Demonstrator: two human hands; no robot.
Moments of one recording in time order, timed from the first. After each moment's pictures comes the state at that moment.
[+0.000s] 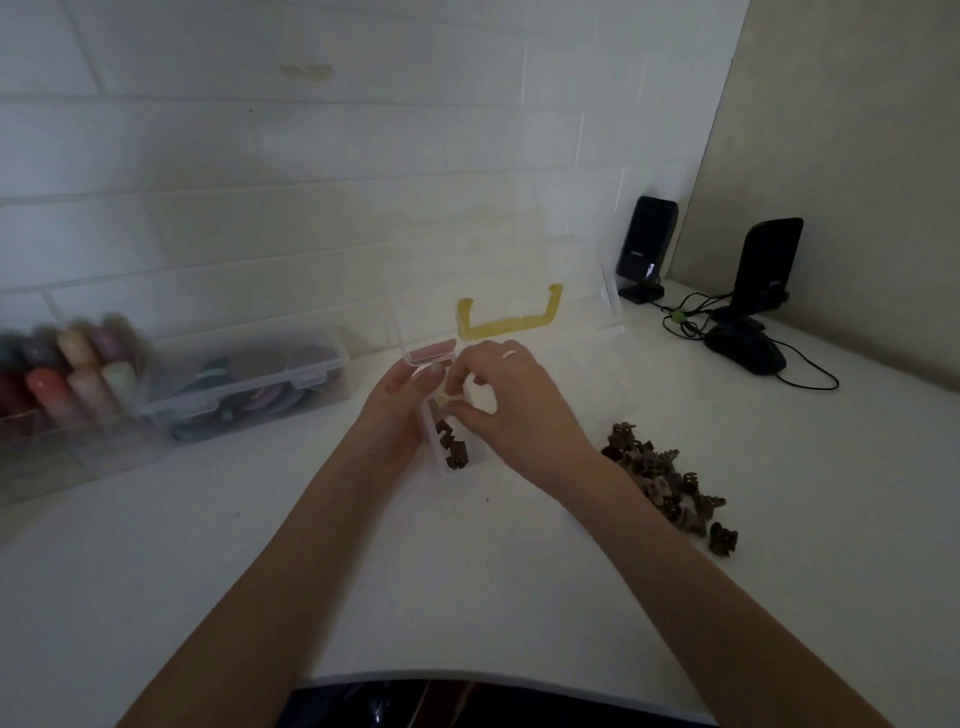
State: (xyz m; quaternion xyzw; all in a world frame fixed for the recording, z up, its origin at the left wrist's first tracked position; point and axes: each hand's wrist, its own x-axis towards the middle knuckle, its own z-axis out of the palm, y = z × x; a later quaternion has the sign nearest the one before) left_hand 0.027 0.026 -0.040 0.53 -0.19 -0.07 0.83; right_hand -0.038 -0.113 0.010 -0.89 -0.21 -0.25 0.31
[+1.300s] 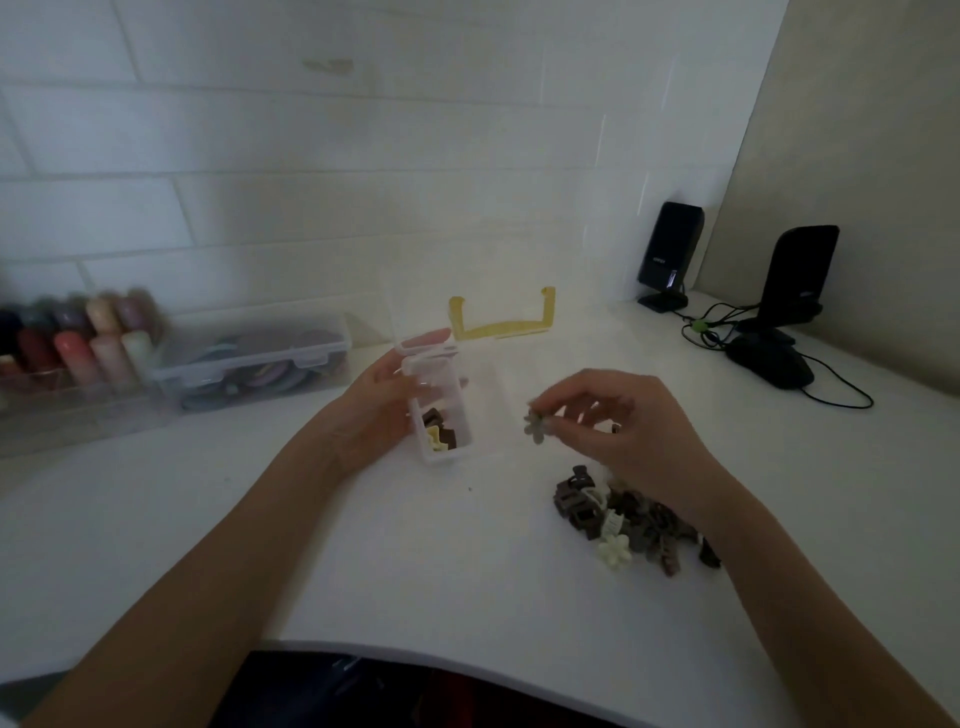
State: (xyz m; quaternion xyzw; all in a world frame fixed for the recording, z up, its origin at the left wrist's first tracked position) left_hand 0.025 0.036 -0.044 0.52 -0.21 -0.16 0.81; right_hand -0.070 -0.207 0.002 -0.84 -0.25 -0.15 0.46
